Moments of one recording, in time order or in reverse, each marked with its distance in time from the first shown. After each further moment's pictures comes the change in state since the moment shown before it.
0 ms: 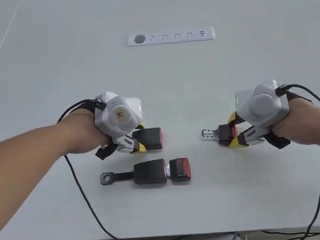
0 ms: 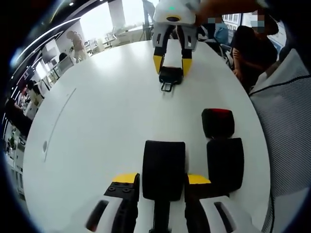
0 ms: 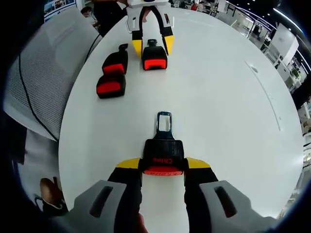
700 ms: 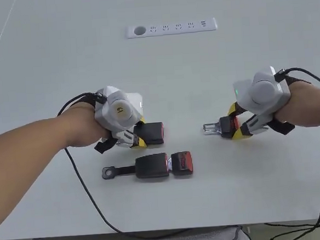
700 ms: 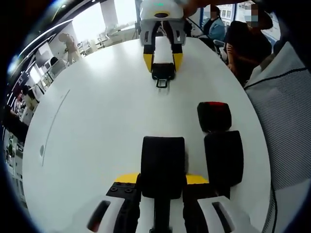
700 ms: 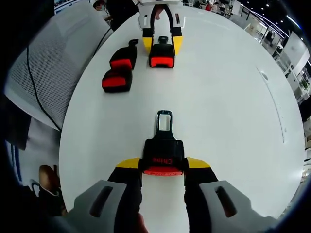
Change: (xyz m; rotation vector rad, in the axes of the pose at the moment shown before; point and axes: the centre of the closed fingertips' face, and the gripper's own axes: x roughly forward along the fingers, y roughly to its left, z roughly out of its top) left arm 0.000 -0.007 -0.001 0.042 0.018 -0.036; right arm 0.003 -0.003 -0.001 -0.094 0.032 0.067
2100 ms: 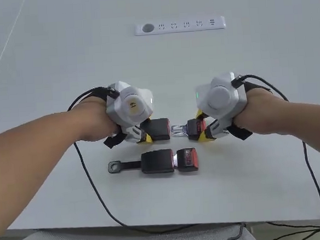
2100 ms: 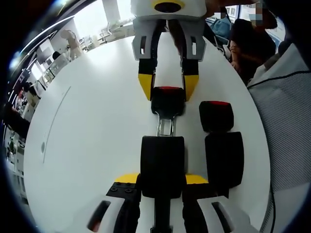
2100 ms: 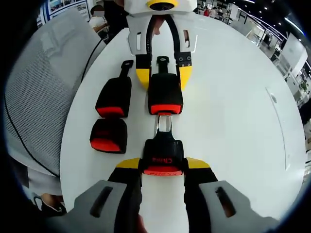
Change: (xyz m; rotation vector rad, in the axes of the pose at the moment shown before) left arm 0.003 0.005 -0.008 -0.021 0.045 0.019; right arm 0.036 0.010 0.099 0.044 -0.061 -0.008
